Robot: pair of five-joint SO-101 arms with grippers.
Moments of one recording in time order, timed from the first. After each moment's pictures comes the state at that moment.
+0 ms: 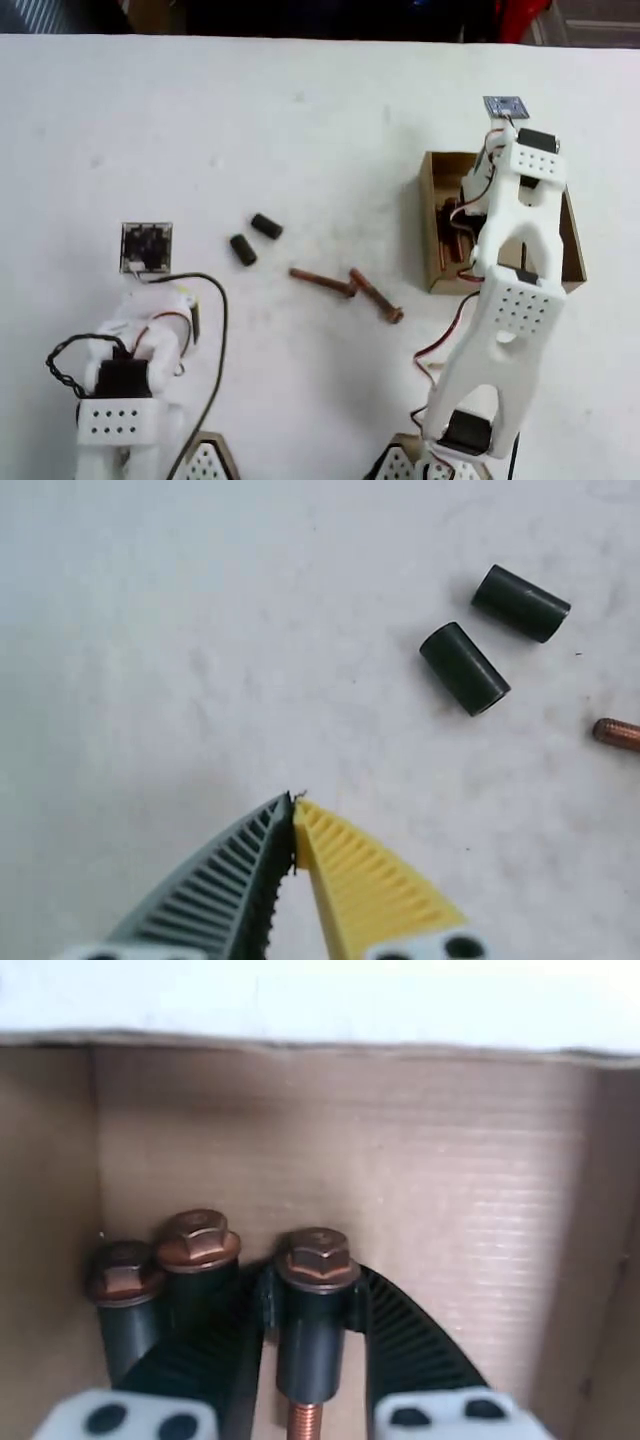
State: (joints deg) left arm -8.0 -79.5 87.6 51.8 2.3; right arm 13.8 45.1 -34.6 79.0 20.0
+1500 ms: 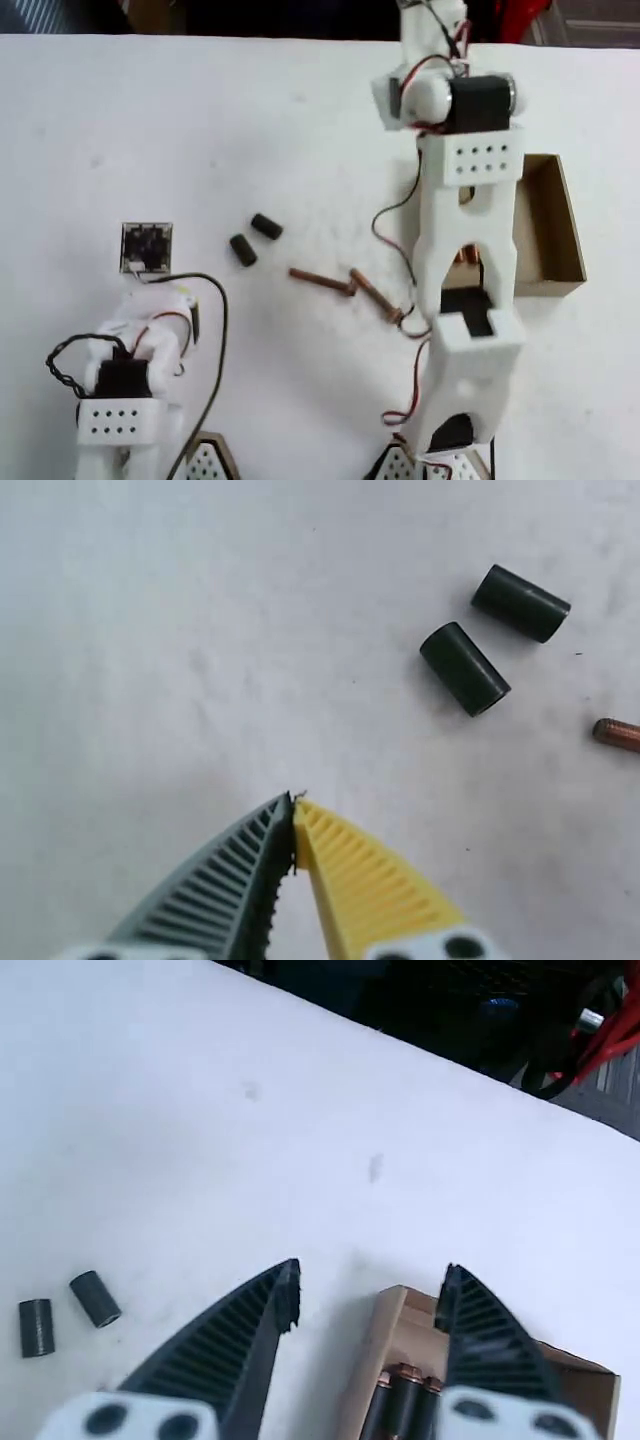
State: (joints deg) left arm -8.0 -79.5 87.6 51.8 2.3; right arm -11.7 19.3 -62.6 98.8 16.7
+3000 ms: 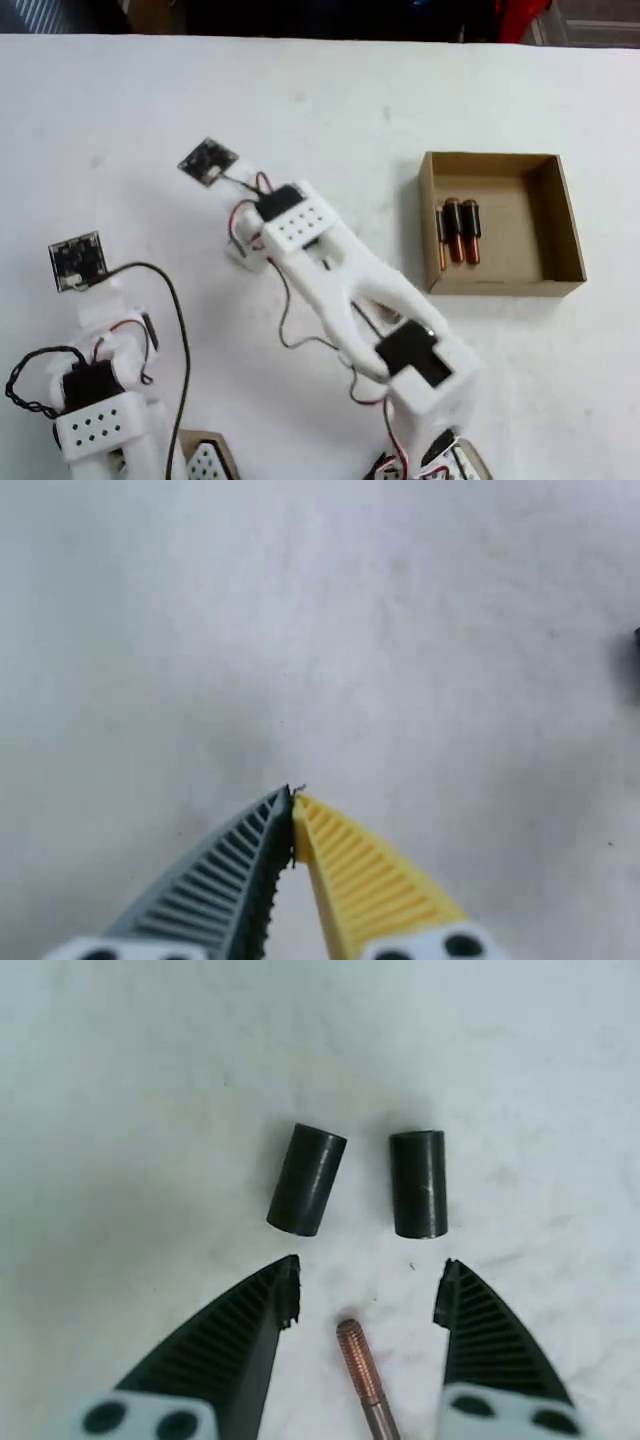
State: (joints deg) left arm -27.8 -79.5 84.3 63.5 2.3; right arm -40.4 18.0 -2.4 65.7 16.7
